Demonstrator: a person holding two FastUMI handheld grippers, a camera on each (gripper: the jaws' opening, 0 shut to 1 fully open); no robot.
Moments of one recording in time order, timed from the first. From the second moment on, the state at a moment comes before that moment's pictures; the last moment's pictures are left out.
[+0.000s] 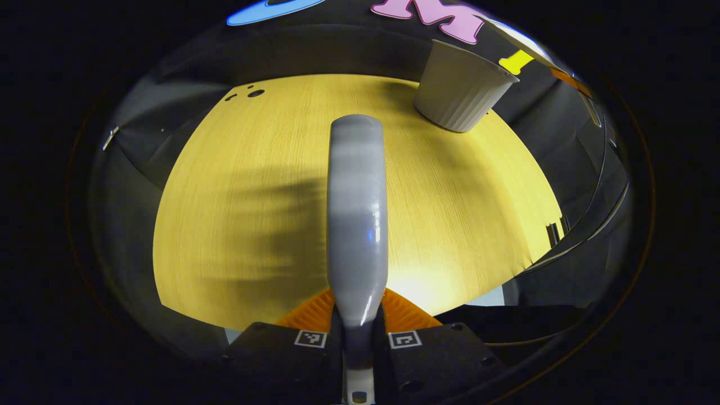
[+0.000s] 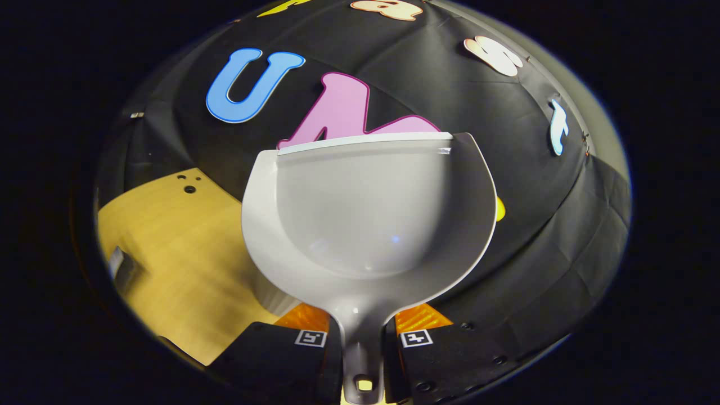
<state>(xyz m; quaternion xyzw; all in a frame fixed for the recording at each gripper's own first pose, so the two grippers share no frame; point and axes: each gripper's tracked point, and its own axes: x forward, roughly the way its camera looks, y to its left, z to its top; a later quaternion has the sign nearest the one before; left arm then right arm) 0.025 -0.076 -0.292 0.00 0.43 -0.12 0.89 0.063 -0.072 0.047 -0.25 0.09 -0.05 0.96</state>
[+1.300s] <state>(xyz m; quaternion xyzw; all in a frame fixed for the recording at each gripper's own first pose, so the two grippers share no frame) 0.020 -0.076 -0.268 0.03 0.52 -0.09 0.85 -0.041 0.040 -0.307 -0.02 0.50 0.06 0.87</state>
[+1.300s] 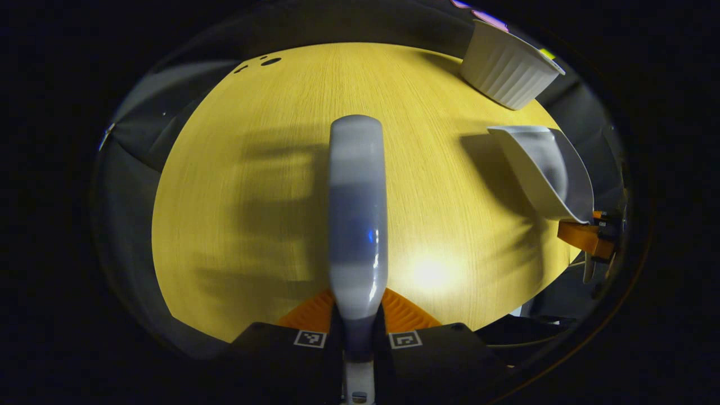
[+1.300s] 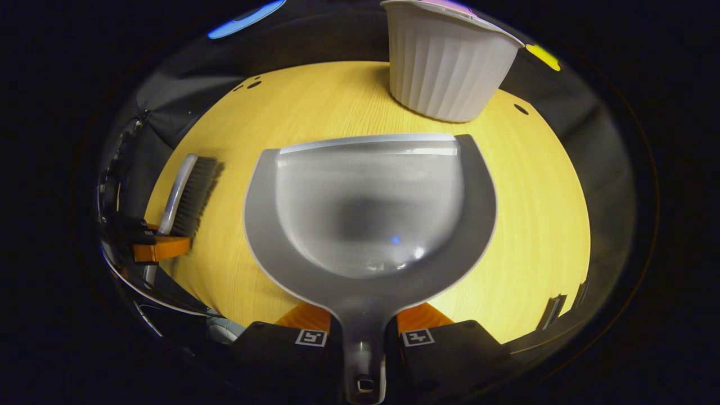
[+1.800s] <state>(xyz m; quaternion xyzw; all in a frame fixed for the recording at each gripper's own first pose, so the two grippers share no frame) 0.023 -0.078 -0.249 0.09 0.52 -0.07 0.85 -0.035 0.044 -0.320 0.03 0.53 0.06 0.85</state>
